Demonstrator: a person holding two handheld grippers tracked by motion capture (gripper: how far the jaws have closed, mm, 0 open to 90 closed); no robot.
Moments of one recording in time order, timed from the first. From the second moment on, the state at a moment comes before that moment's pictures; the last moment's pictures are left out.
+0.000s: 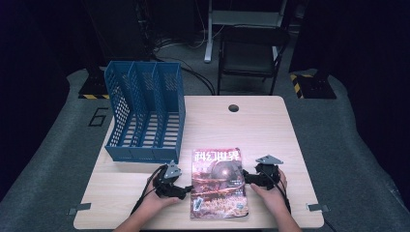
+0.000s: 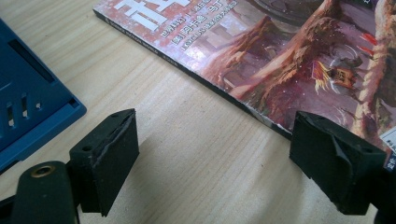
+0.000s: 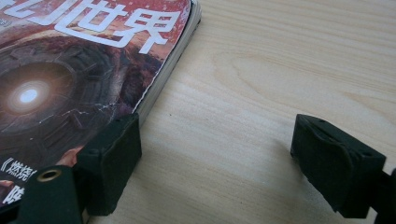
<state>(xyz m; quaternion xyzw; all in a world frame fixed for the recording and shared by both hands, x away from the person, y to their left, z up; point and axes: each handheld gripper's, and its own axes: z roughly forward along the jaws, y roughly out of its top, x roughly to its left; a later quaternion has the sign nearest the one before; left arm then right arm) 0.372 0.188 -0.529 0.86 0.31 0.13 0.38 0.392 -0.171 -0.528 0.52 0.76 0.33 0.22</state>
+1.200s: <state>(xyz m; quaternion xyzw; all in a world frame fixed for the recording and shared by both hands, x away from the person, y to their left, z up) 0.363 0.163 -0.516 0.85 0.36 0.06 0.39 0.376 -0.140 -0.513 0.52 0.77 0.35 0.15</state>
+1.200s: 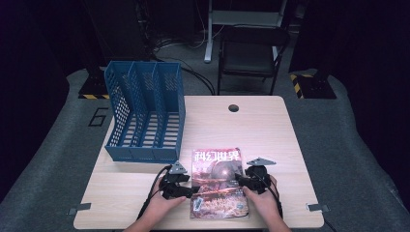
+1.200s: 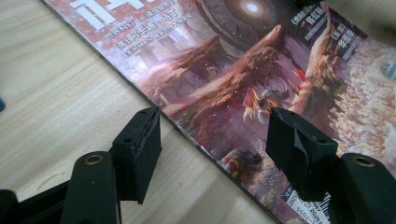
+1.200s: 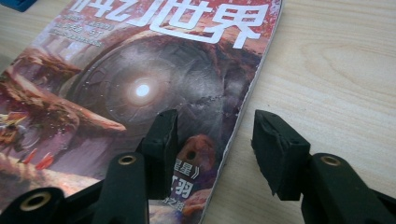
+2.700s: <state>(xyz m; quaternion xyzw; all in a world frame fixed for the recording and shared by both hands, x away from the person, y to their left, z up) 0.343 0.150 -0.524 0.85 0.33 0.10 0.39 0.364 -0.130 -0.513 0.56 0.74 0.35 0.13</state>
